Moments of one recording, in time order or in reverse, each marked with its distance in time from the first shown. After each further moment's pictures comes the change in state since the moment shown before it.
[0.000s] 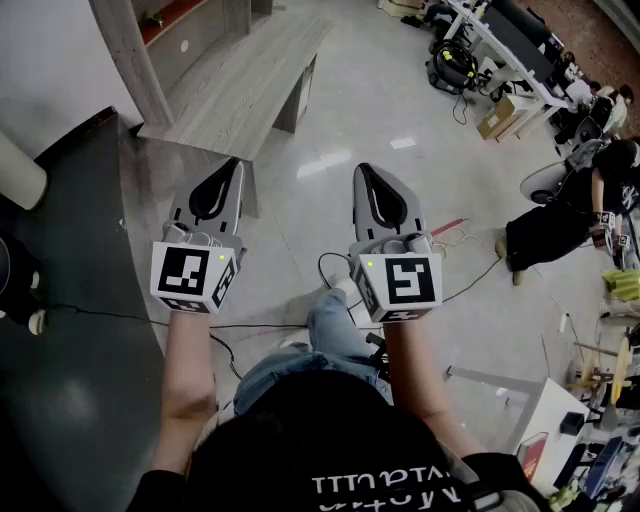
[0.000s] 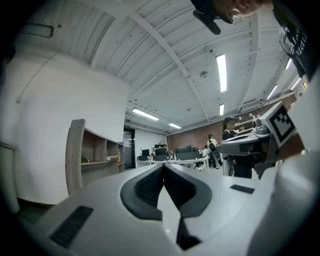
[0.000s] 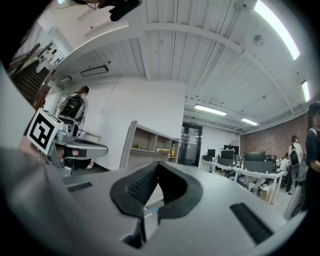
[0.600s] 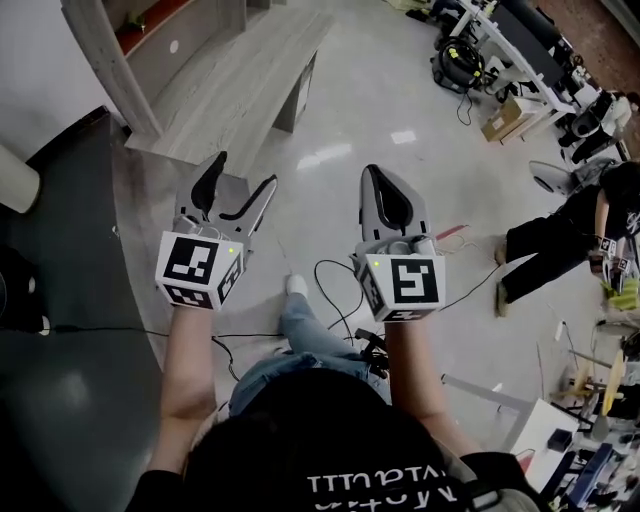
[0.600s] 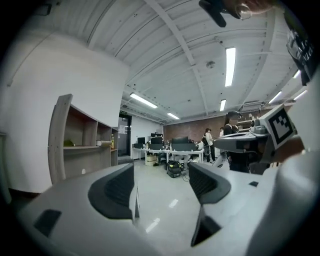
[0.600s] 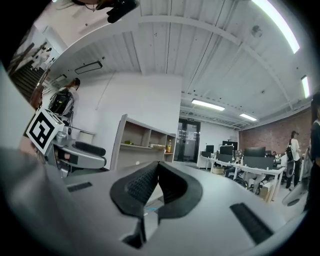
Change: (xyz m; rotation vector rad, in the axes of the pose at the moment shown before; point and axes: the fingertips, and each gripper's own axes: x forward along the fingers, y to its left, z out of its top) left arm 0.098 0.016 -0.044 -0.069 0.119 -0.040; right arm 0.079 -0.059 -0.032 0.022 0.050 -0.006
